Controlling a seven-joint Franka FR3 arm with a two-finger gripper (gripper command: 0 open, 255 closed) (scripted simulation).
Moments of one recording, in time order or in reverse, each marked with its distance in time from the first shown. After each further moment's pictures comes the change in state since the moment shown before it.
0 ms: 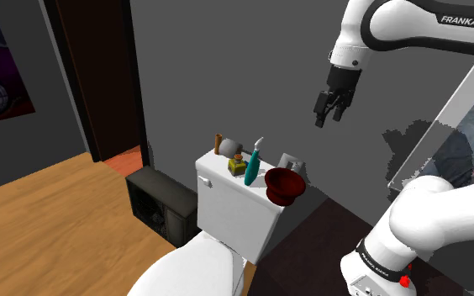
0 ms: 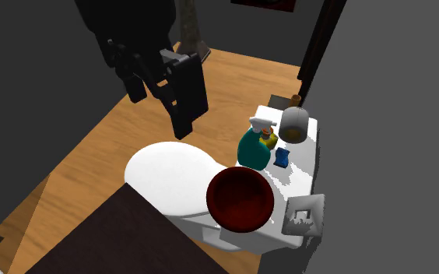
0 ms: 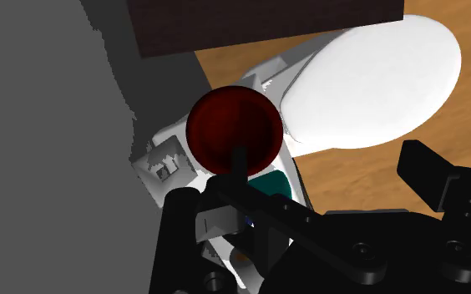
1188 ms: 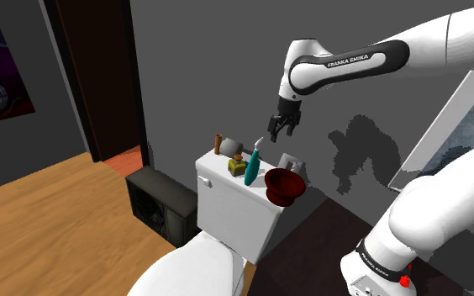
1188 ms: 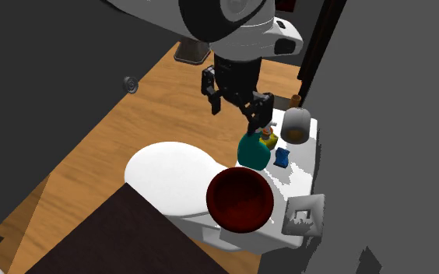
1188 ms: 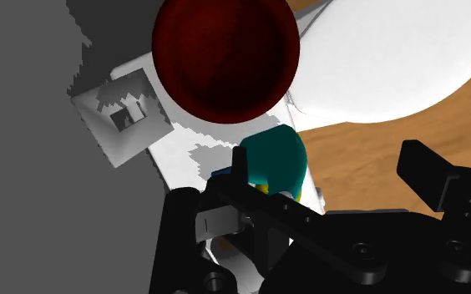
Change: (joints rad) arm -0.008 0.476 -0.028 0.012 -0.019 0.485 -0.059
